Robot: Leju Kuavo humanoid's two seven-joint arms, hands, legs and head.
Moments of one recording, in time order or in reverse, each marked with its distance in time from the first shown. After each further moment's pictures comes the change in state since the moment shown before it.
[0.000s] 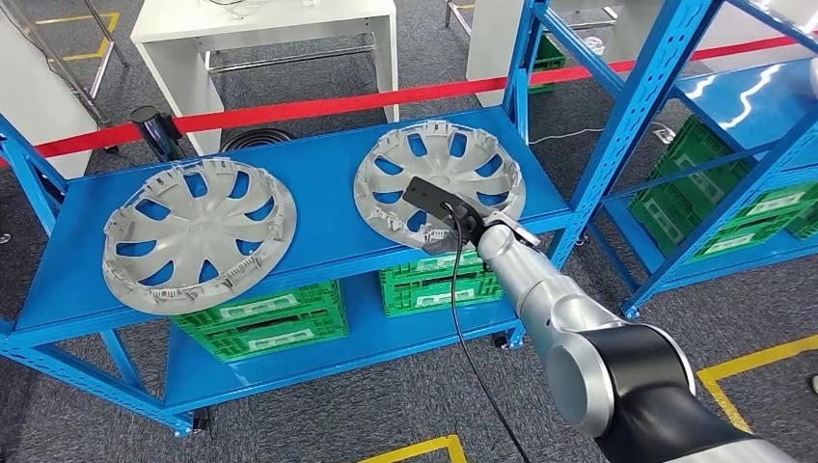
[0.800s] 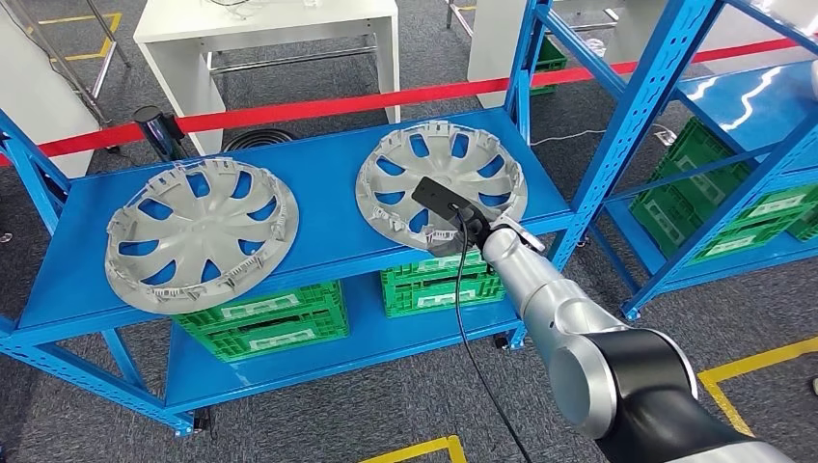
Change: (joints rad) left arm 0.000 0.000 0.000 0.000 0.005 0.001 -0.016; right arm 0.012 -0.015 -0.030 0.000 -0.011 -0.011 0.040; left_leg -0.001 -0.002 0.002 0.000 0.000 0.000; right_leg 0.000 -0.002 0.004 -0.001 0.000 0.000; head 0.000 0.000
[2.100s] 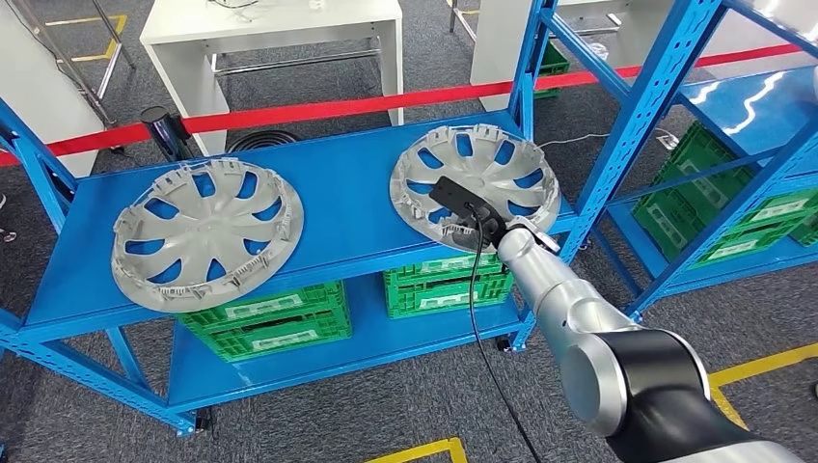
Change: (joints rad) left arm 0.001 0.000 0.000 0.000 -0.010 -0.004 -0.018; right arm 0.009 -0.054 -0.001 0.000 0.002 -0.018 0.034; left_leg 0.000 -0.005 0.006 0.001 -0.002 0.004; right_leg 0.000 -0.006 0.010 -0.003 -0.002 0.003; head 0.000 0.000
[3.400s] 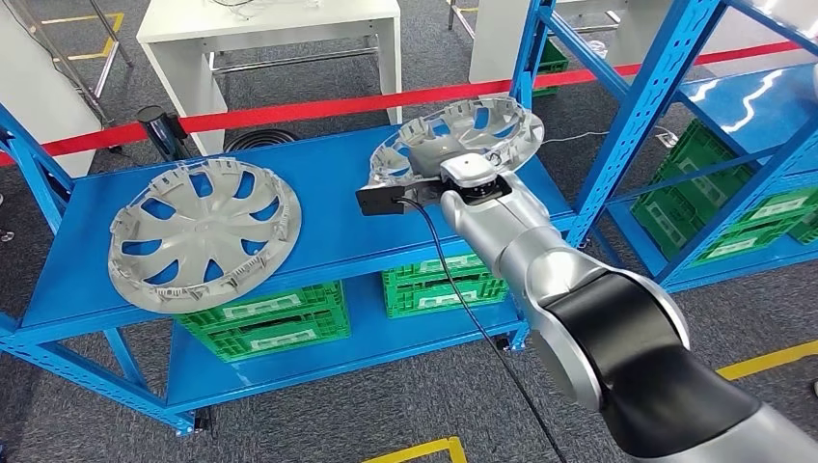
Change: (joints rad) left arm -0.001 0.000 0.017 0.000 0.057 -0.042 0.041; right arm -0.223 0.118 0.450 0.000 0.502 0.040 -0.050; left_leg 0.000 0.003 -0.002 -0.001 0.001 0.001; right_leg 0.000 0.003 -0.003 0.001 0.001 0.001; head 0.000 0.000
